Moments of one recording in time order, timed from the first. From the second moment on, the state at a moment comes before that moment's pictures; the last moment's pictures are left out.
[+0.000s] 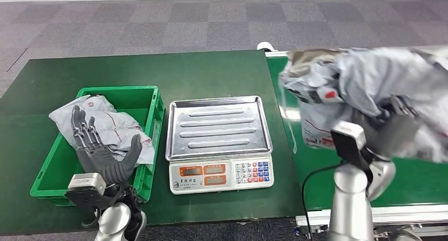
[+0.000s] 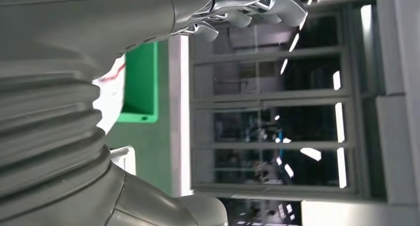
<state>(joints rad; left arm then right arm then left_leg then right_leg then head) -0.05 -0.19 -0.23 -1.59 -0.06 0.61 -0.70 -0.35 0.17 -0.21 -1.41 0.92 -0.65 -0.61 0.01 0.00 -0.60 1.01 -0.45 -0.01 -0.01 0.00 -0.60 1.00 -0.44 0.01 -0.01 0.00</state>
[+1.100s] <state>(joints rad) -0.09 -0.18 -0.28 -1.61 -0.01 0.61 -0.70 -1.02 0.26 0.45 -0.43 1.20 -0.18 -0.43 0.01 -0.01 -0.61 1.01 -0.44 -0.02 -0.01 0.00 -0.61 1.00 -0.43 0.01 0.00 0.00</state>
